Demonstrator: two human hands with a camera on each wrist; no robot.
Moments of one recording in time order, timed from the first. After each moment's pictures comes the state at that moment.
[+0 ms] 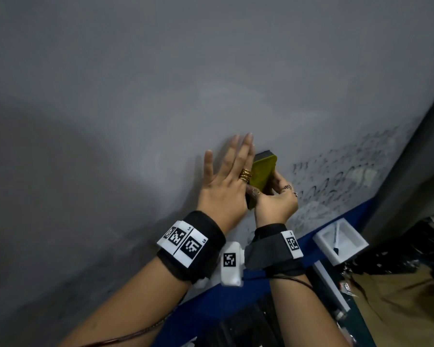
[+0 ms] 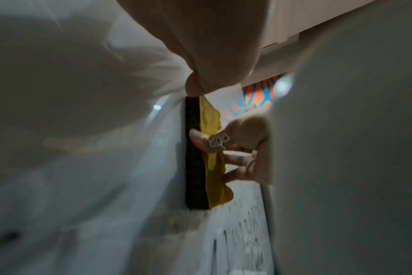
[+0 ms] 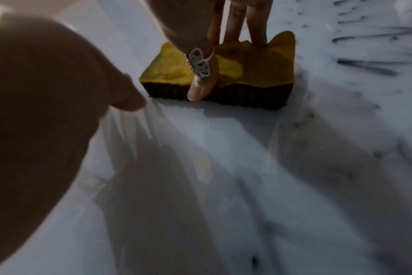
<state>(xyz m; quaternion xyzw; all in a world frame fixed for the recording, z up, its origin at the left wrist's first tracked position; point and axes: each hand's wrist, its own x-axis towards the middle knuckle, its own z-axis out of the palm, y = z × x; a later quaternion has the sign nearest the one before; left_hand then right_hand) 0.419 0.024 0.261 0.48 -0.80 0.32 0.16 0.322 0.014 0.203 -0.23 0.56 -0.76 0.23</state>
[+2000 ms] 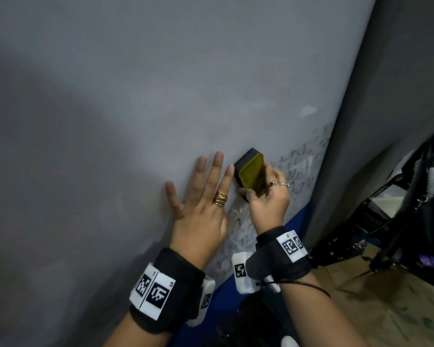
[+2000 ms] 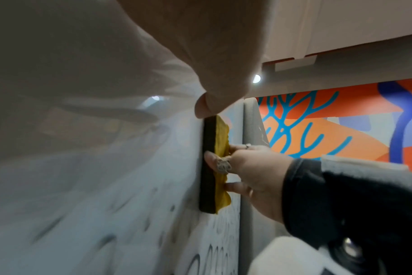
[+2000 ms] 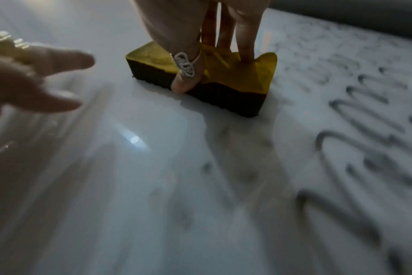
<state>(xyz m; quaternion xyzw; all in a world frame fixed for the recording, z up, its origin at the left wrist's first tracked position) 0.190 -0.047 0.251 0.43 -0.84 0.29 0.15 0.044 -0.054 0.194 -0.40 0.63 -0.66 0.02</state>
